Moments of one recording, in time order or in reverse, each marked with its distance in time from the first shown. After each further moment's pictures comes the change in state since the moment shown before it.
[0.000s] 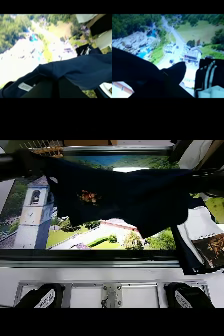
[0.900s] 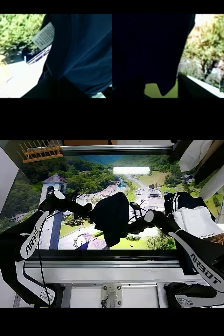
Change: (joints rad) left arm -0.191 -0.764 -0.274 0.003 0.105 -0.023; right arm 0.334 -0.686 -0.439 0.396 -0.272 0.011
